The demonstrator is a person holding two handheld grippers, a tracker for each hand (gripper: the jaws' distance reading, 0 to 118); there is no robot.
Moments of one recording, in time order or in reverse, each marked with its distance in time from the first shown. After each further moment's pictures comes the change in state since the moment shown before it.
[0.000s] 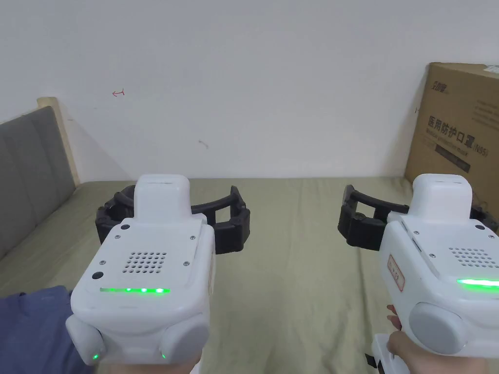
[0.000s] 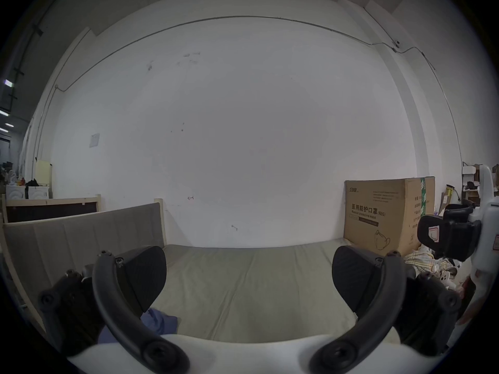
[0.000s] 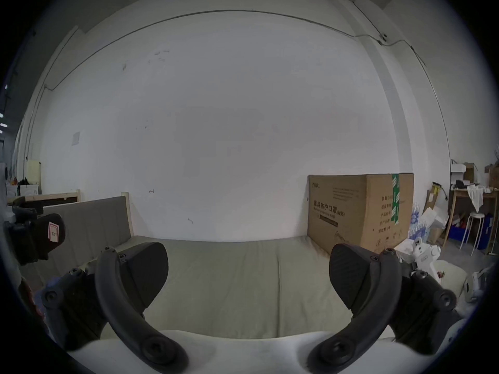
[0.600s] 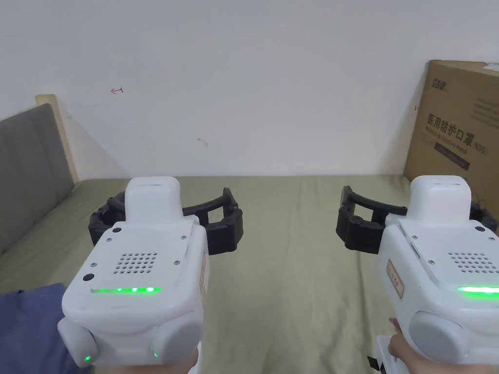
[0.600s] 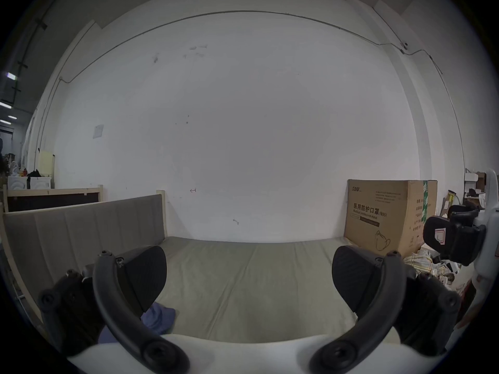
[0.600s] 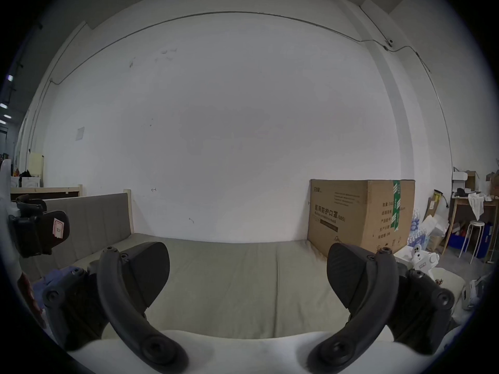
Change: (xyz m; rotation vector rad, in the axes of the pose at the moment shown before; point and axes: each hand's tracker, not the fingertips) left arm -0.004 -0.005 0.000 -0.031 0.014 0.038; right arm -0.001 -0.003 0.007 0.020 0.011 0.038
